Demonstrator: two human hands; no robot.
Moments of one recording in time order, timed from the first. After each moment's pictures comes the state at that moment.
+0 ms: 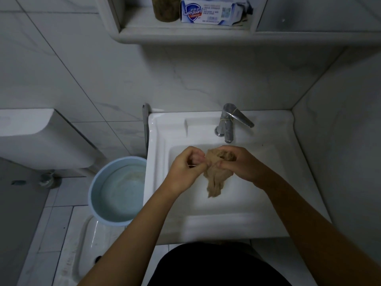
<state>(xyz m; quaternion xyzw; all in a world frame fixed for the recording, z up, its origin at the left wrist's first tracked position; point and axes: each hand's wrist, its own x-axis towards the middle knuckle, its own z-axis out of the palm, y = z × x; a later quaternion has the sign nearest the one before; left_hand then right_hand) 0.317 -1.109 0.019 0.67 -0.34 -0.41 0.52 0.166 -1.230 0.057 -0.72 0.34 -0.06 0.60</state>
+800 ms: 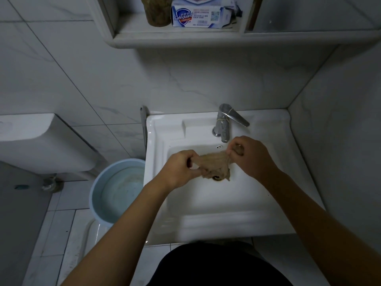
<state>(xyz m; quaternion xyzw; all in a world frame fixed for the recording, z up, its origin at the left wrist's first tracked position) 0.333 -1.114 0.025 0.74 -0.48 -0.35 0.31 0.141 -1.253 0.044 -0.87 0.39 -0.13 0.27</state>
